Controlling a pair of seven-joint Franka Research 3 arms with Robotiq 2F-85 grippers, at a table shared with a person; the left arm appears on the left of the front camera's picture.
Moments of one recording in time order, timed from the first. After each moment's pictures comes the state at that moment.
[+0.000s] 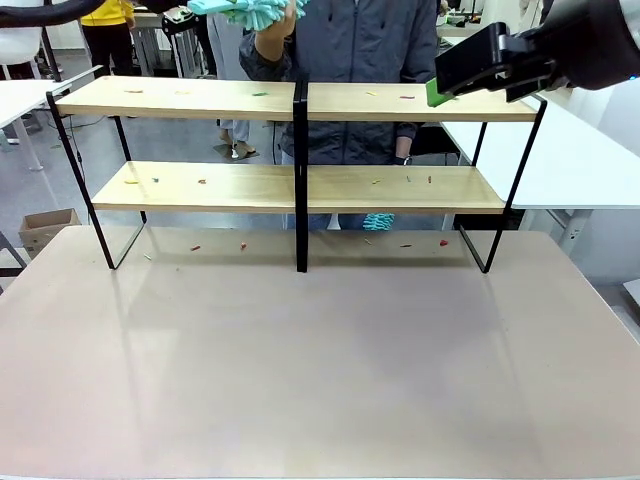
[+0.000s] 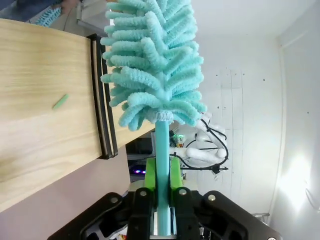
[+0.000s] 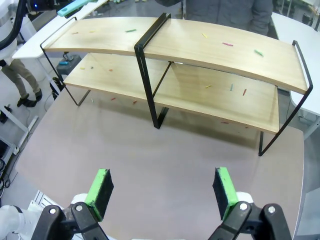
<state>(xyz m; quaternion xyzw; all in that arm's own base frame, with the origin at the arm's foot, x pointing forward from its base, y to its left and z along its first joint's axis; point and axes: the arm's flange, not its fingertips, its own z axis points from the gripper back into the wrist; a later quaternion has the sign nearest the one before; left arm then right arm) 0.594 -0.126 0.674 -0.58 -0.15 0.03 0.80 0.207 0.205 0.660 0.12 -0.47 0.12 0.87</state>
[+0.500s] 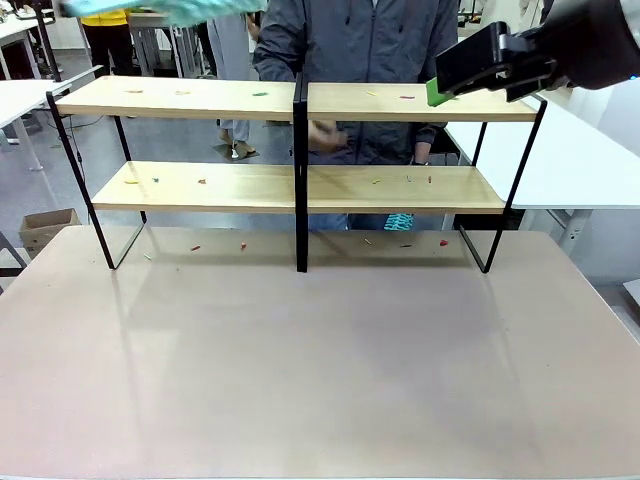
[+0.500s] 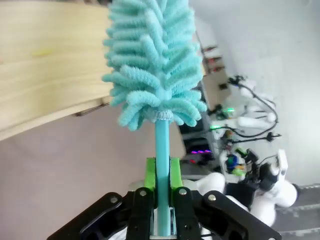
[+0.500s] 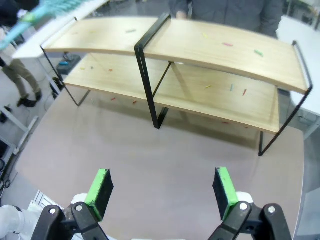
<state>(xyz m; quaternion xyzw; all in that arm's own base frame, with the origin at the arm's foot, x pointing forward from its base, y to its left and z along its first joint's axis) 0.465 -0.008 0.722 -0.46 -0.21 -0.08 0.86 0.207 0.204 0.661 0.12 -0.47 0.12 0.87</state>
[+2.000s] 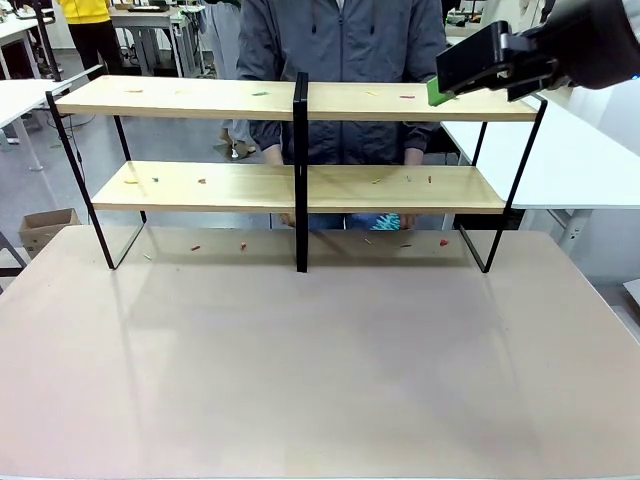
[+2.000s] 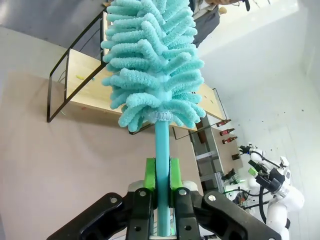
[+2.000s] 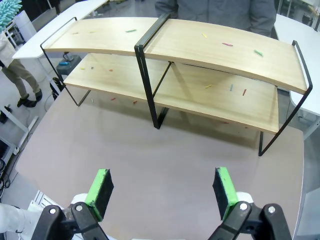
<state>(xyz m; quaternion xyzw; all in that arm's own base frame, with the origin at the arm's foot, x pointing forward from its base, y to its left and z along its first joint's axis) 0.246 0.201 0.676 -0.44 -0.39 0.06 0.81 0.206 0.204 0.661 0.12 -0.47 0.12 0.87</state>
